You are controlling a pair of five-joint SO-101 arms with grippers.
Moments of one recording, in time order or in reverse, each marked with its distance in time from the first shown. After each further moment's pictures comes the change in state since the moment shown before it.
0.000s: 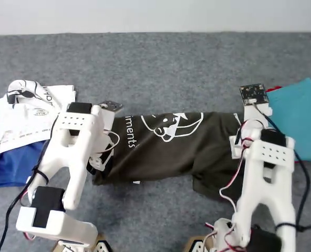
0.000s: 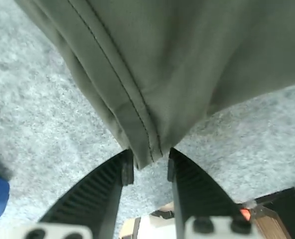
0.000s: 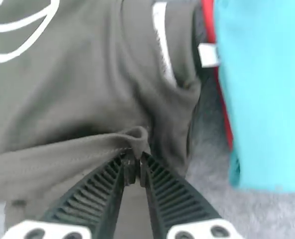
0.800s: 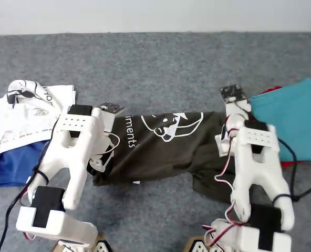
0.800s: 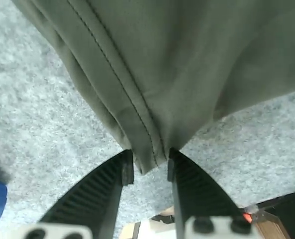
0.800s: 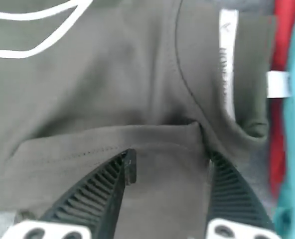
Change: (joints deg) left arm 0.0 0.0 1.3 -1.6 0.2; right arm -5.8 10.6 -6.5 2.7 1.1
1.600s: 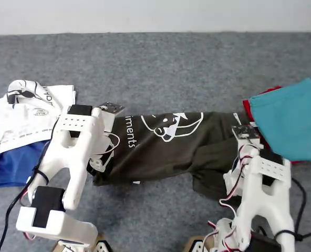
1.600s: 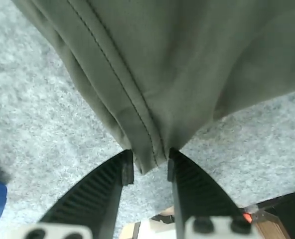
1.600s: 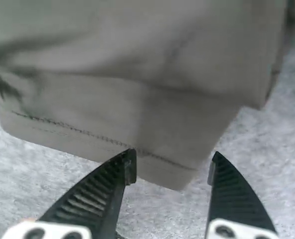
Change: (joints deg) left arm 0.0 0.0 0.0 0.0 0.0; right arm 11.3 -14.5 22.9 9.2 2.5
